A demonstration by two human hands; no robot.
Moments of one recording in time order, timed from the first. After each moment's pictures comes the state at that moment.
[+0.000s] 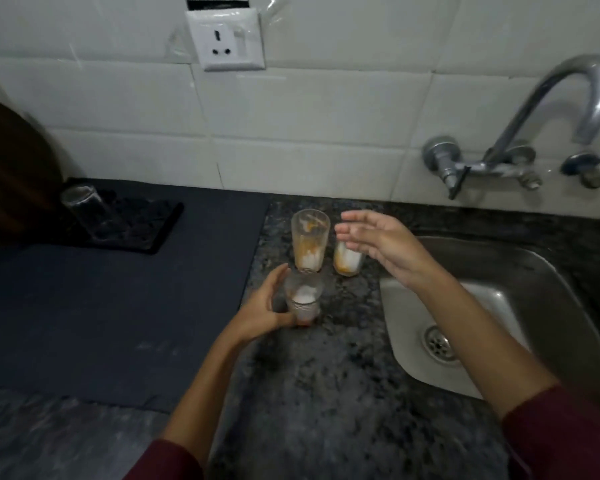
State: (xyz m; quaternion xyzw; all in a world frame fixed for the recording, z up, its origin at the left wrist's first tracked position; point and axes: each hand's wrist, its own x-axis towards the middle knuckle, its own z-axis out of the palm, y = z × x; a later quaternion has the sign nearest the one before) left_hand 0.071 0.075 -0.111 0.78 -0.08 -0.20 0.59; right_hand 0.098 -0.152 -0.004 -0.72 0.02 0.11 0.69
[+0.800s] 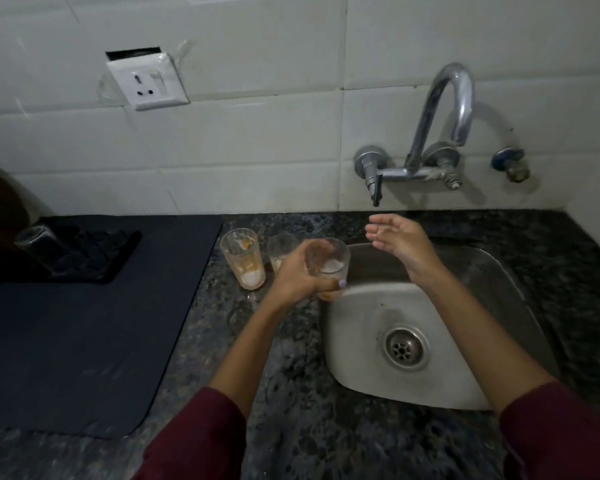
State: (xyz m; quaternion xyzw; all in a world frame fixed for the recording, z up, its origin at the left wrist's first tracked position) left_hand 0.101 -0.116 -0.059 0.78 -0.11 -0.08 0.61; right_hand 0.106 -0.317 -0.028 -0.73 0.12 -0.02 0.67
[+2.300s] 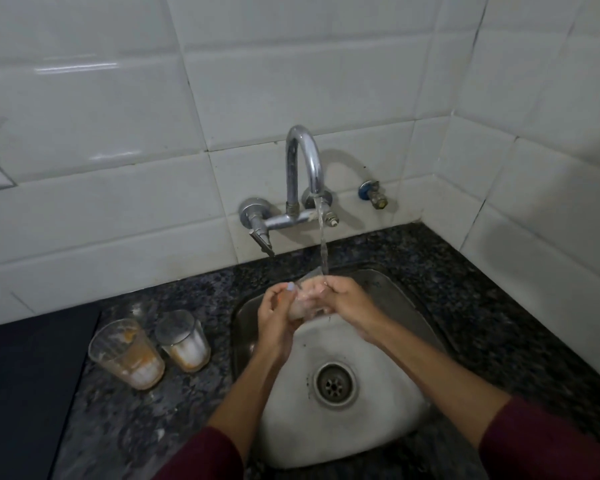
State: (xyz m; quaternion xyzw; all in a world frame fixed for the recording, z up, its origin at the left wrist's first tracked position) left_hand 0.127 -0.254 -0.102 0.52 0.00 -0.18 0.84; right_hand 0.066 -0.376 -0.045 -0.77 0.09 -0.03 0.64
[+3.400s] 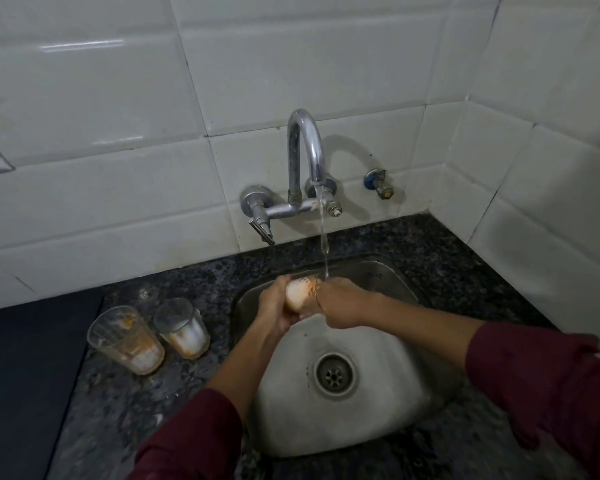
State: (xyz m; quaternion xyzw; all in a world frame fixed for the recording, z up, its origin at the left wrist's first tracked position) left_hand 0.153 -0.269 -0.087 0.53 0.19 -0.31 0.76; right_hand 0.090 -0.388 -0.058 -0.99 -0.05 0.13 0.05
